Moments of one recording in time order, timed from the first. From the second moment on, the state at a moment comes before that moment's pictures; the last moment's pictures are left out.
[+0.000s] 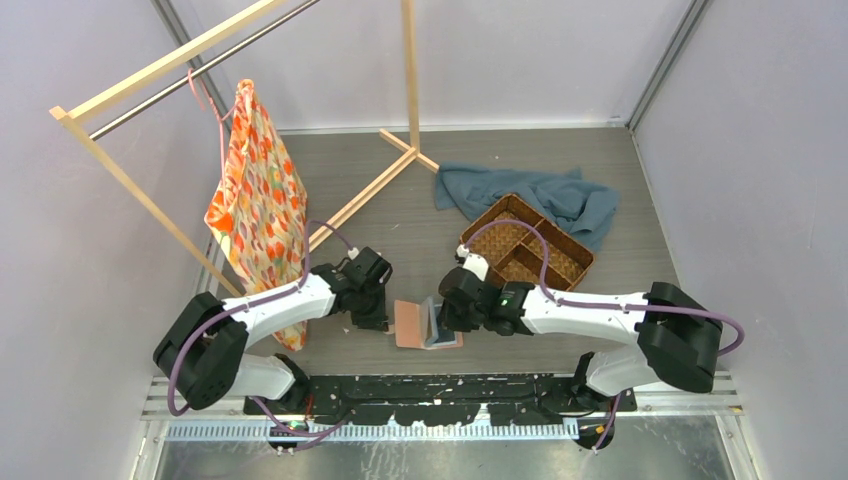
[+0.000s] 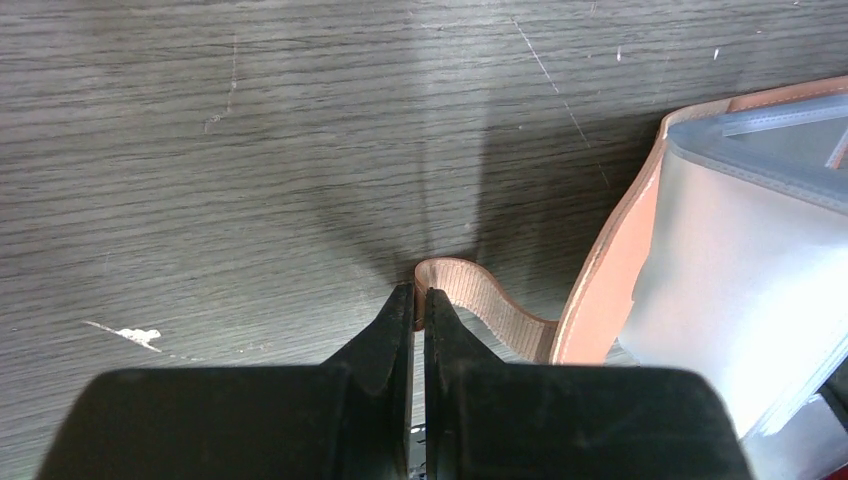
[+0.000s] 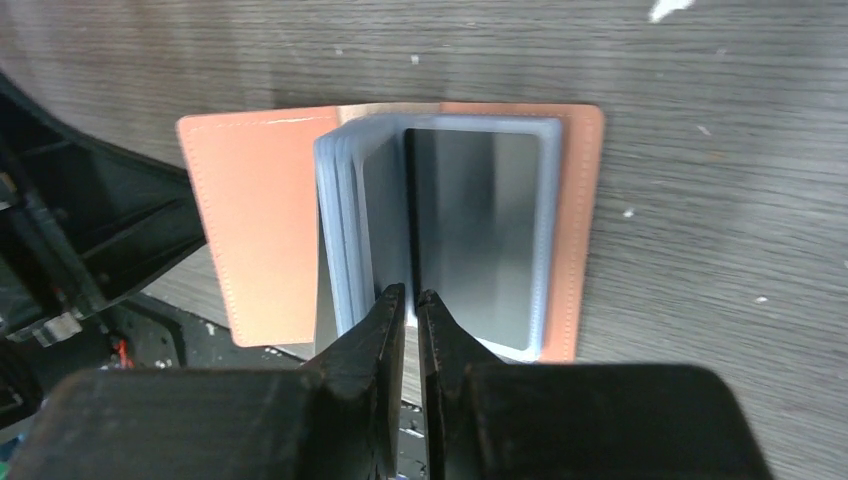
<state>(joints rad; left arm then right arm) -0.72 1.33 0.65 -0.53 0.06 -0.78 1.09 1.38 0.73 -0.30 0.19 1.11</state>
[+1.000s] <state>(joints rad) -0.72 1.13 0.77 -0.70 0.01 -0.73 1.11 1.44 0.85 -0.32 0.16 1.02</state>
